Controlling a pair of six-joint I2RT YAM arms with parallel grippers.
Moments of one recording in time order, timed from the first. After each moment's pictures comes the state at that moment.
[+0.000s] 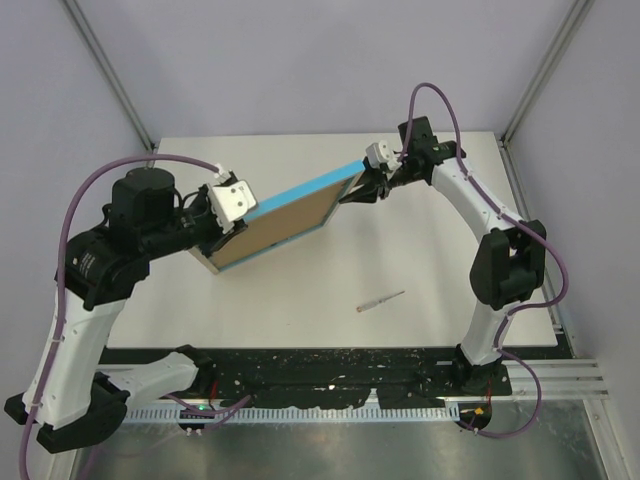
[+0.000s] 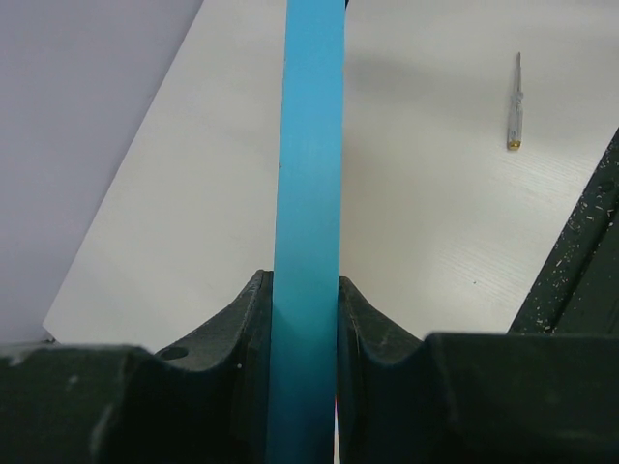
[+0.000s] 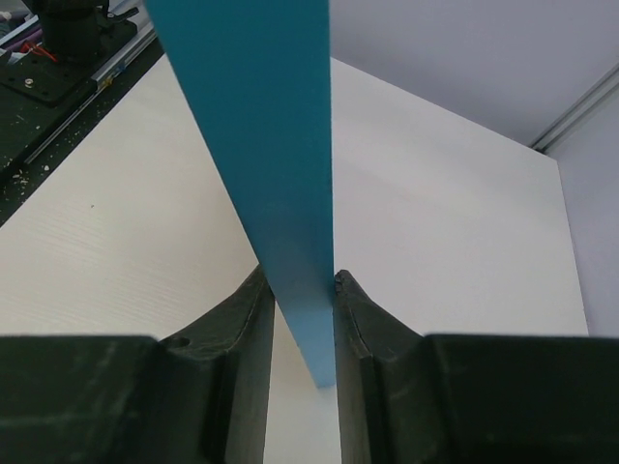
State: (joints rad) left arm -0.55 1.05 1.71 -1.15 0.26 0.55; right arm 0.30 1.84 1.67 -0.78 -1.43 -1.29
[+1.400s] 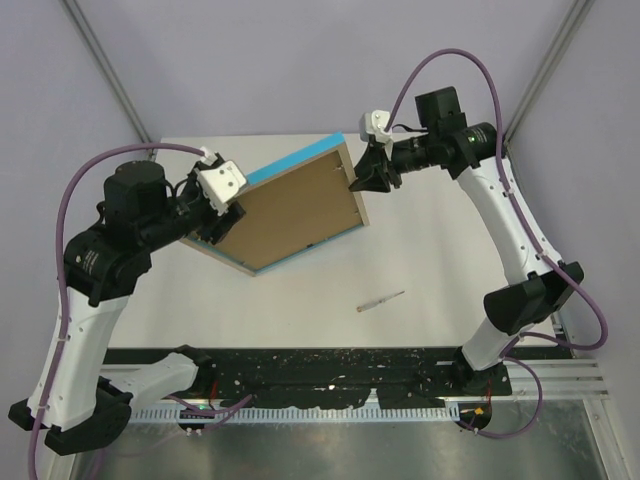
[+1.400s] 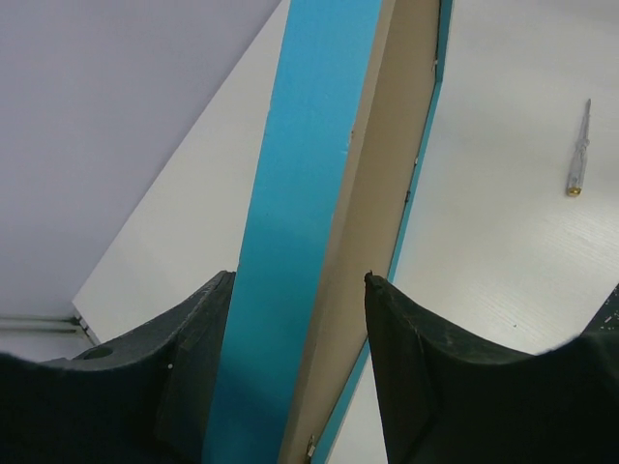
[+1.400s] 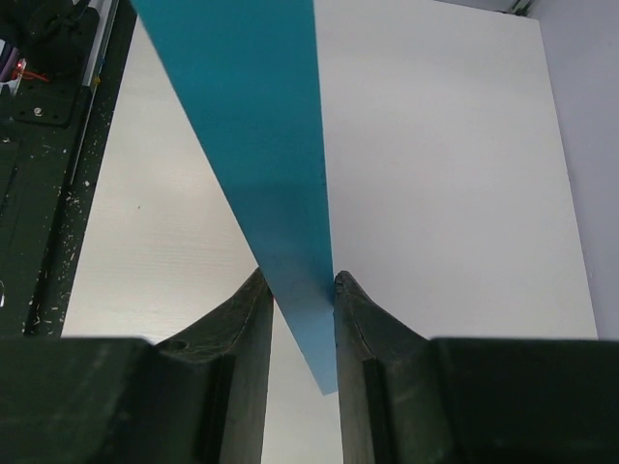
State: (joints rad) left arm -0.48 1.03 1.66 -1.01 0.23 0.52; right arm 0.37 1.66 1.94 -1.01 -1.03 -0.89
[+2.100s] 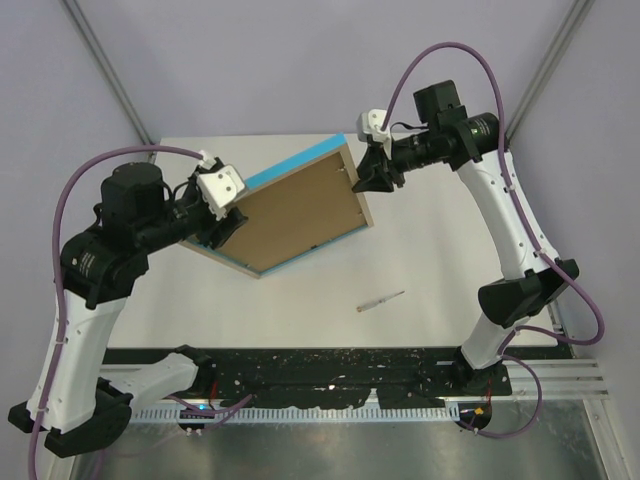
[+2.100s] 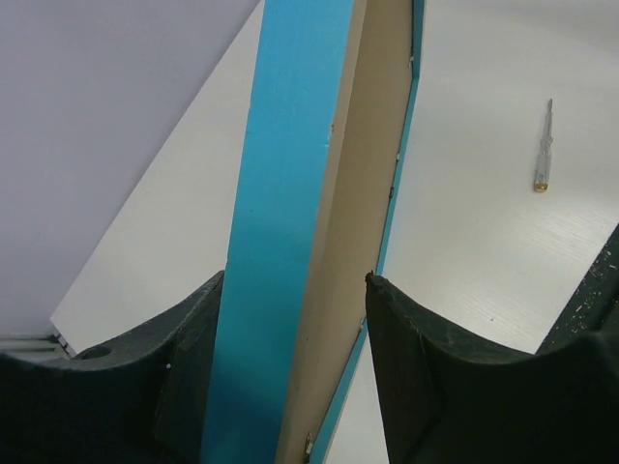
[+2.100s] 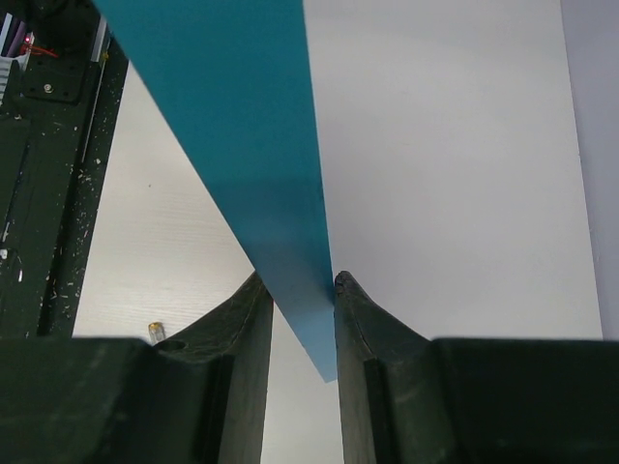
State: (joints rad) left arm -0.47 1.03 1.68 -1.04 0.31 0.52; right arm 0.37 1.72 2.11 -1.22 -0.97 -0.95
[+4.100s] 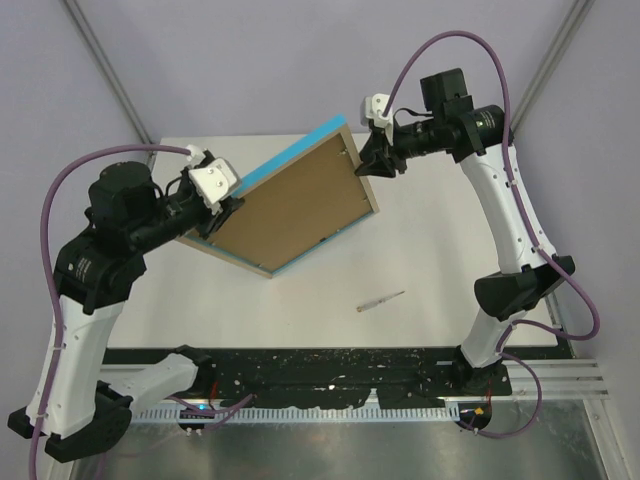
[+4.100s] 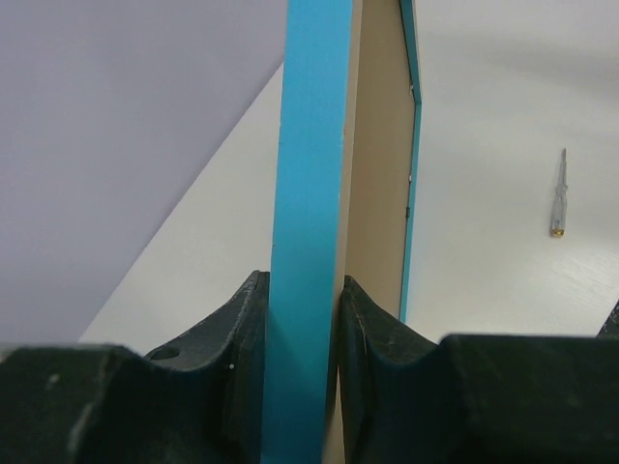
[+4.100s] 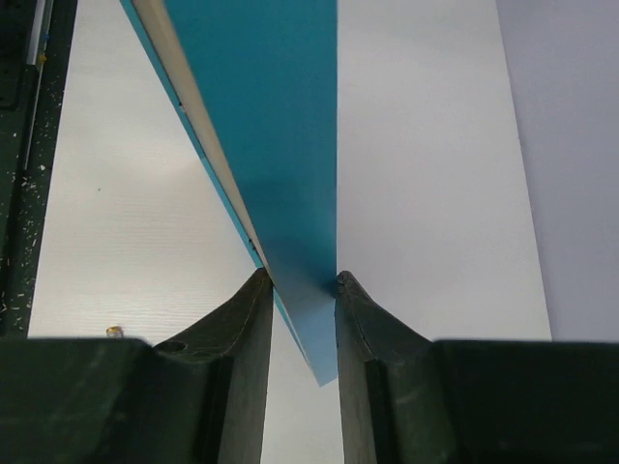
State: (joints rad) left arm -0.44 1.04 1.70 -0.97 0.33 0.52; right arm 0.35 1.77 2.21 -1.22 -0.93 -0.93
